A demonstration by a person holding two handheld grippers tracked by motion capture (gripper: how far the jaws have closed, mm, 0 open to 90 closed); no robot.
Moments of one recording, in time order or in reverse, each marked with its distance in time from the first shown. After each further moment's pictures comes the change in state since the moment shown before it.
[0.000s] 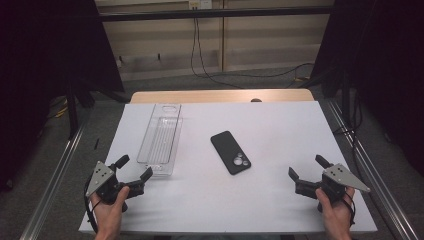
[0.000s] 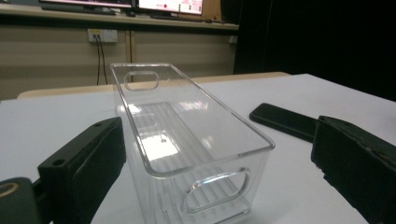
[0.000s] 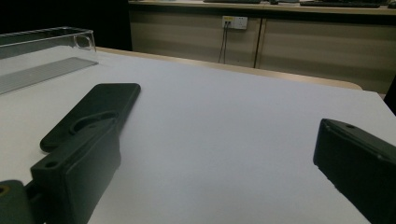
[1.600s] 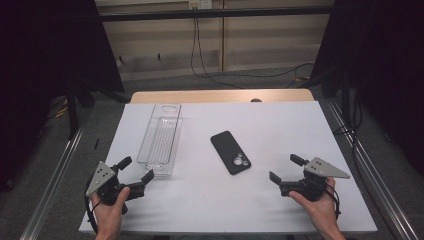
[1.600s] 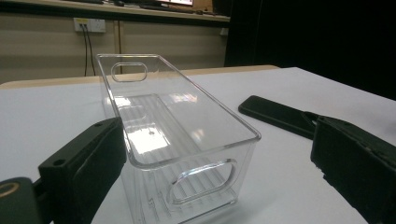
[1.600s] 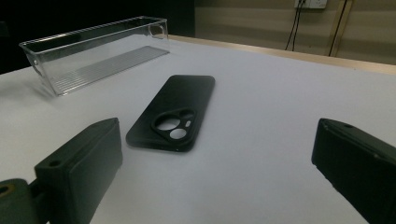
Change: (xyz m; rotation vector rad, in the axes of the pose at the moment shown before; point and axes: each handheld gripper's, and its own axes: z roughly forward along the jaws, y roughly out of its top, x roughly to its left) left arm -0.002 0.000 -0.003 0.031 -0.037 -0.009; right arm 0.028 0.012 0.028 0.074 0.267 0.017
